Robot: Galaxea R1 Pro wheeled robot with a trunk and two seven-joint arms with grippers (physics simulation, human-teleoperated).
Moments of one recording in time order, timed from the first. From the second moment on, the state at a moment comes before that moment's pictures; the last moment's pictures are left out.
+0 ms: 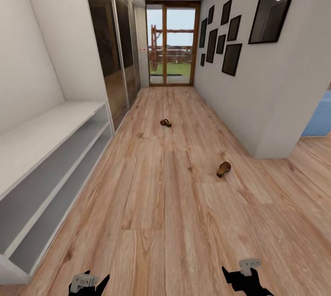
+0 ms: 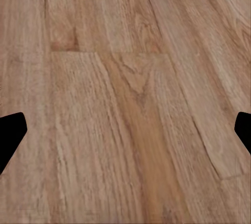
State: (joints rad) left arm -0.29 0.11 0.50 -0.32 -0.20 -0.46 -0.65; right arm -0.46 -0.13 0.01 -0.12 -0.01 -0.37 0.19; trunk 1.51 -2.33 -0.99
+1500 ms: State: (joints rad) left arm -0.29 0.11 0.50 -0.32 -0.20 -0.46 -0.65; right arm -0.46 -0.13 0.01 -0.10 -0.01 -0.37 0.19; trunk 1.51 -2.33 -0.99
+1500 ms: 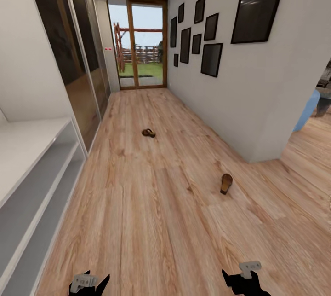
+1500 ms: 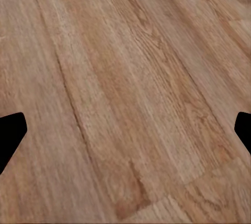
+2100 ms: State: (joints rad) left arm -0.29 0.11 0.50 -0.32 -0.20 -0.46 -0.65; right arm -0.46 -0.13 0.01 -0.09 -0.01 -0.37 0.19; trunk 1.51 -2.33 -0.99
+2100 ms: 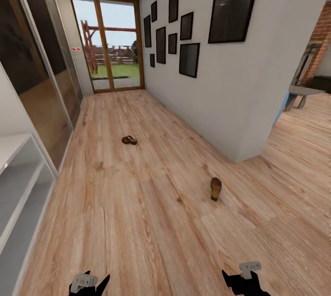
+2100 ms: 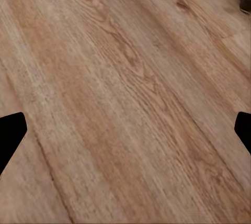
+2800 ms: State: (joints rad) left arm -0.29 0.11 0.50 -0.32 -0.20 -0.46 -0.65; right arm -0.46 -0.13 0.01 -0.09 -0.01 -0.37 0.19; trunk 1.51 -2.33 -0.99
